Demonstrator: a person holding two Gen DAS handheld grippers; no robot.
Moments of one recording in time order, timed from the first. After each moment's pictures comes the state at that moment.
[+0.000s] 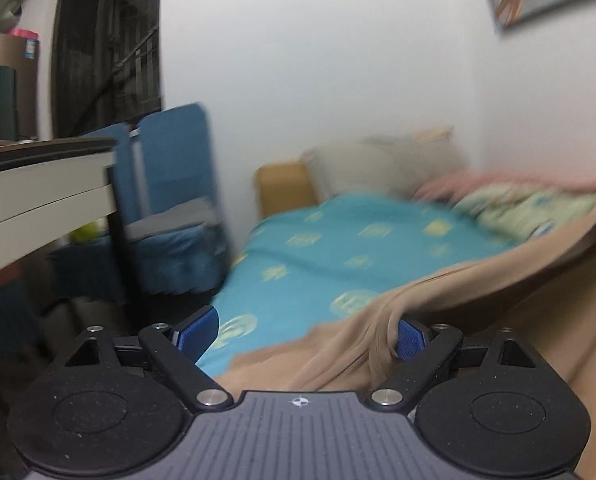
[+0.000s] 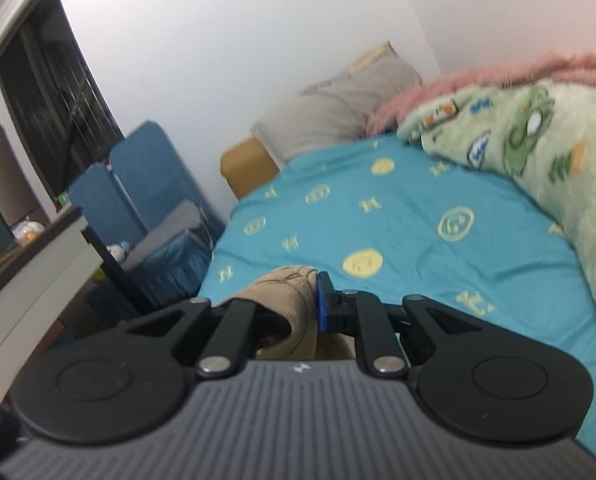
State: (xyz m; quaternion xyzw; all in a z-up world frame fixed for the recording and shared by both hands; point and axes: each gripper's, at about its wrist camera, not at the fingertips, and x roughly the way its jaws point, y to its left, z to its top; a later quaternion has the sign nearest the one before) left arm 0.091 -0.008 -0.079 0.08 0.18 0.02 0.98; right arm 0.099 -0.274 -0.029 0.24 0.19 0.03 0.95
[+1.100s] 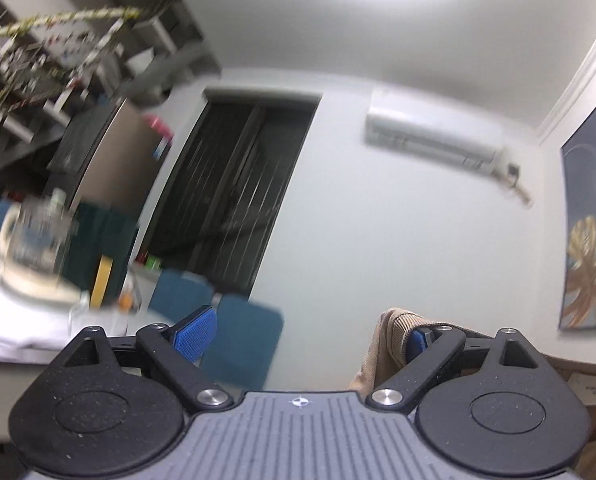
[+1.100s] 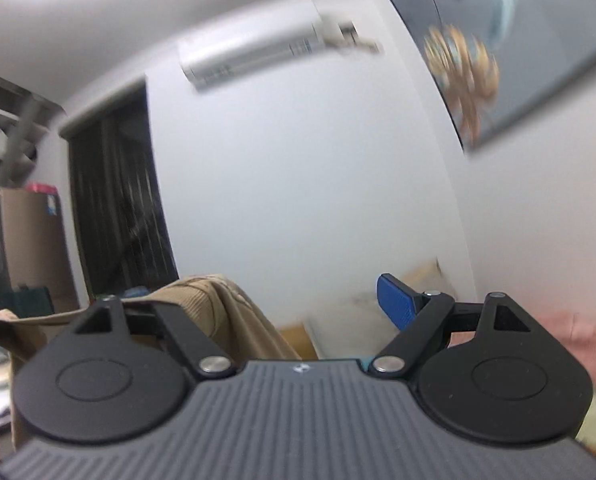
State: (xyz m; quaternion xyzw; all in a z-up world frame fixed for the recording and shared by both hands) left arm -0.082 0.077 0.318 -0.13 -0.12 0.09 0.98; right arm -0.040 -0.258 0.288 0.13 -0.06 0.03 0.99
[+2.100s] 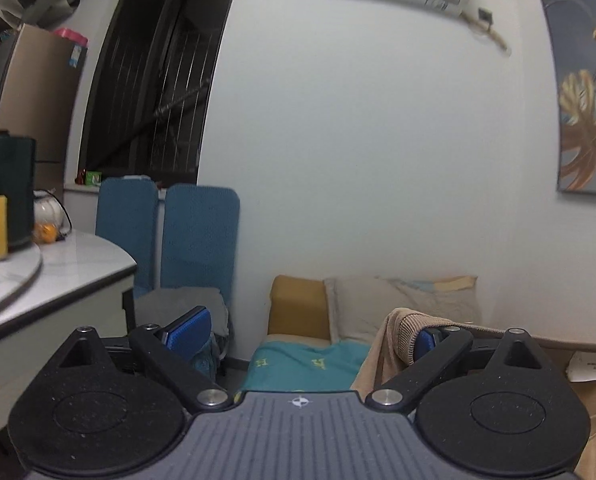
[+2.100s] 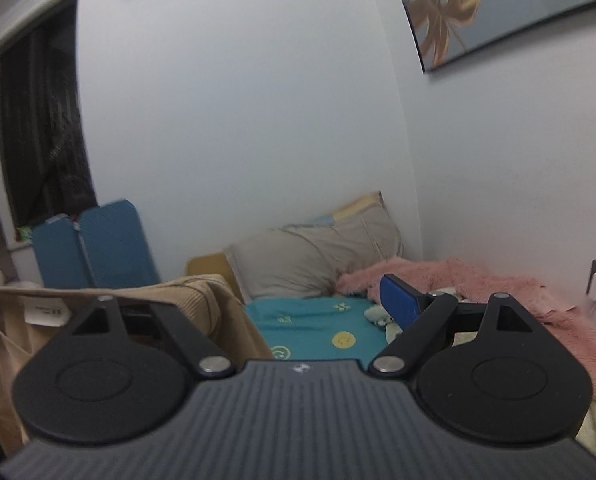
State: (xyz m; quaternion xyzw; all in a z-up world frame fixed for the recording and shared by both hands) left arm 0.226 0.017 0.250 -0.05 0.11 0.03 0.99; right arm 0.203 -0.298 0.215 0.10 0.10 -0.06 0.99
